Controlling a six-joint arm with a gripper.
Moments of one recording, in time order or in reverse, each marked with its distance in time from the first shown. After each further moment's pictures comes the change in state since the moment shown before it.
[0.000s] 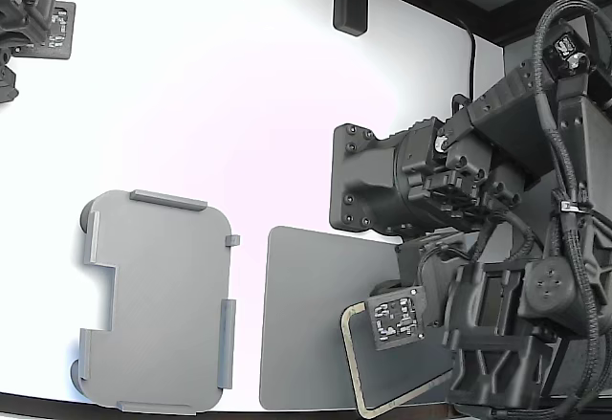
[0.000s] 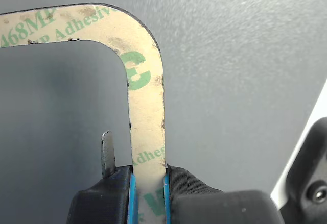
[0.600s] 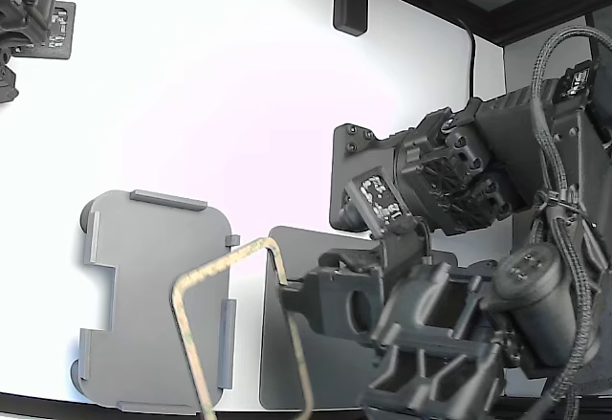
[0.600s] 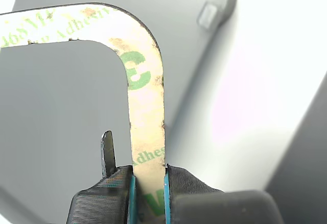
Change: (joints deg) arm -26.8 -23.0 -32.3 1.8 11.7 58.2
